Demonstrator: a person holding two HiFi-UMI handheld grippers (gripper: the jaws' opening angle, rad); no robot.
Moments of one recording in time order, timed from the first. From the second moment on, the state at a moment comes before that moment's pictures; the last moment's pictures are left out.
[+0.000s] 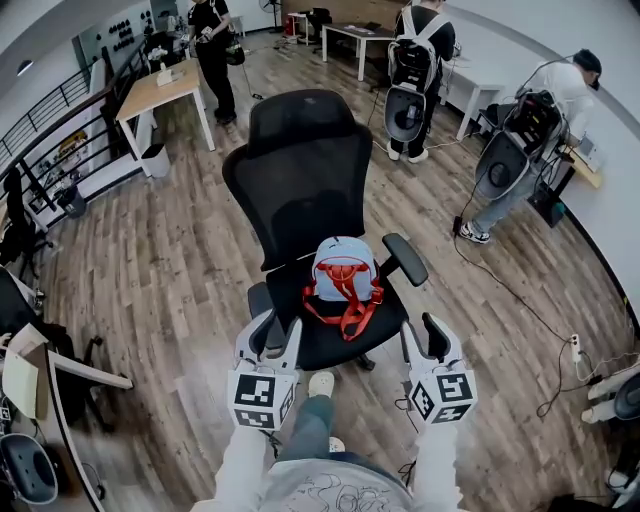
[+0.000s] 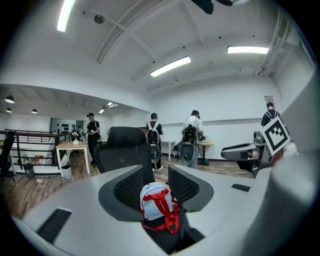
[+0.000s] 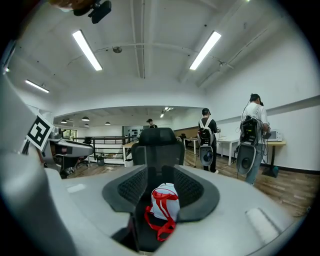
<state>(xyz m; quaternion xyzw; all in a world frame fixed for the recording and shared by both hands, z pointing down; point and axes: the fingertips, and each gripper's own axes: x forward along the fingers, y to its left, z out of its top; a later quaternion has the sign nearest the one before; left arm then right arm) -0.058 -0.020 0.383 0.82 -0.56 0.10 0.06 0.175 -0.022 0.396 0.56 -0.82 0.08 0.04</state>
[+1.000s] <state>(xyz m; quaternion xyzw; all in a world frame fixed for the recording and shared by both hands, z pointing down) -0.084 -0.233 0.520 0.85 -0.48 0.20 0.09 0.144 -0.234 0.508 0.50 -0.86 0.10 0.10</state>
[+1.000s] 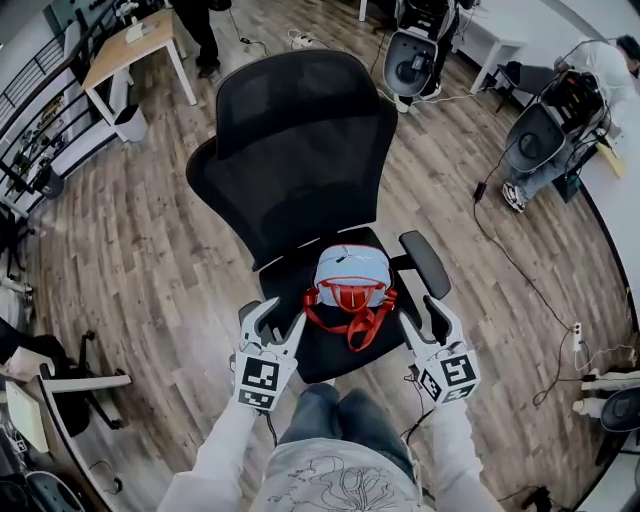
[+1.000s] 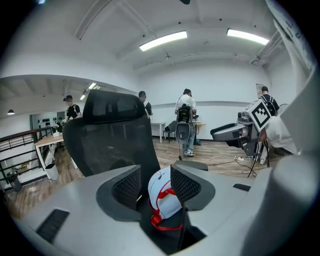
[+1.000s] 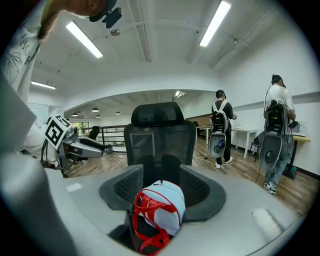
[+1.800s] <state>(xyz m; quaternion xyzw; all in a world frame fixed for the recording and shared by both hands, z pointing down) -0.052 -0.295 0.642 0.86 -0.40 0.30 0.11 0.148 -0.303 0.640 0.39 -0.89 0.12 0.22</state>
